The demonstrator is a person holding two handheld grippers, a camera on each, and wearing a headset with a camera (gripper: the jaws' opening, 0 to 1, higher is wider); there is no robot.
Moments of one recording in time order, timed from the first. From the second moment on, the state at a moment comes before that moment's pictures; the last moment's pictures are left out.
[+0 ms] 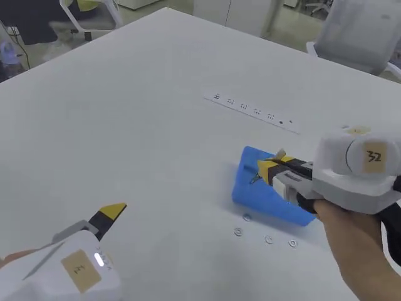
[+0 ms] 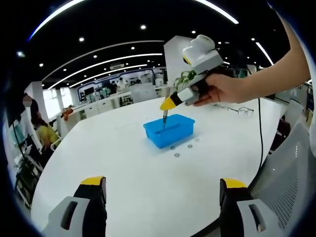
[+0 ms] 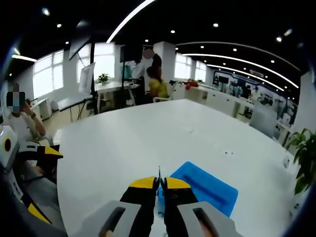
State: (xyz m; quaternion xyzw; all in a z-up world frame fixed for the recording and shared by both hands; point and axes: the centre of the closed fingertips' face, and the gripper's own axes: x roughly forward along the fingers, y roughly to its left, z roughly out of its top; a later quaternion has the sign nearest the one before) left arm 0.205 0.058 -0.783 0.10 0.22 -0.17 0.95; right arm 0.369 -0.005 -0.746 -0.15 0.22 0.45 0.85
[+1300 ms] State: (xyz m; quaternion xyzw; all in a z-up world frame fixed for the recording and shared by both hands) left arm 0.203 0.061 -0.789 0.12 0.24 -0.17 0.95; right arm 0.347 -0.017 -0.811 -0.13 0.30 0.43 0.84
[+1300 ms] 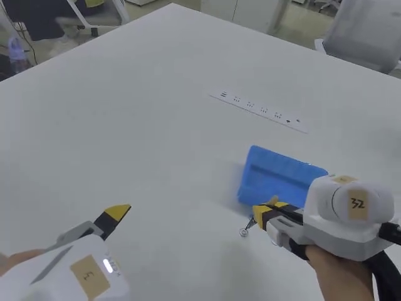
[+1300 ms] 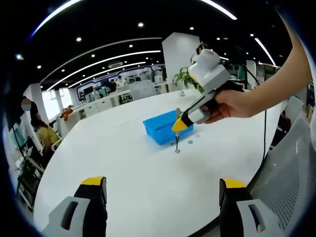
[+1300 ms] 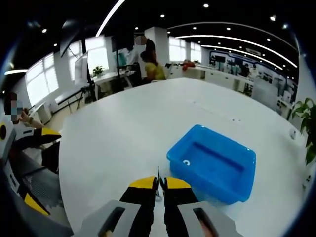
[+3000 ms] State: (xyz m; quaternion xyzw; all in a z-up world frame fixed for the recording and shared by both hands) left arm 0.204 0.063 -0.791 0.12 0.24 -0.17 0.95; right arm 0.351 -0.018 -0.803 -0.15 0.29 0.43 0.84
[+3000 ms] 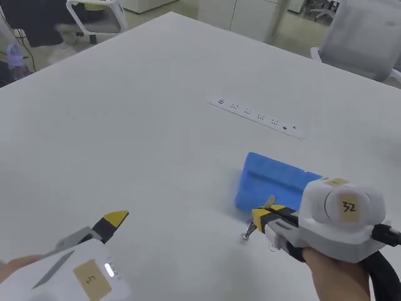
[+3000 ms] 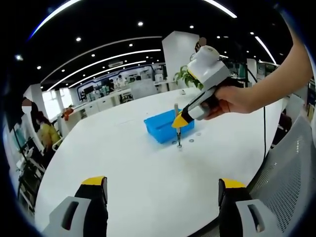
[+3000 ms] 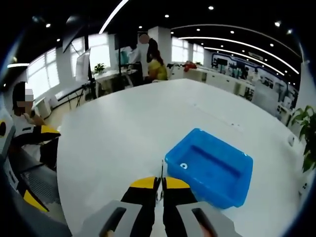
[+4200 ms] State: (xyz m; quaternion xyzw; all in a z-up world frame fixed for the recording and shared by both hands) left arm 0.204 0.063 -0.793 0.13 0.24 -0.17 0.95; right arm 0.387 -0.026 -0.742 -0.14 0.23 0.41 0.87
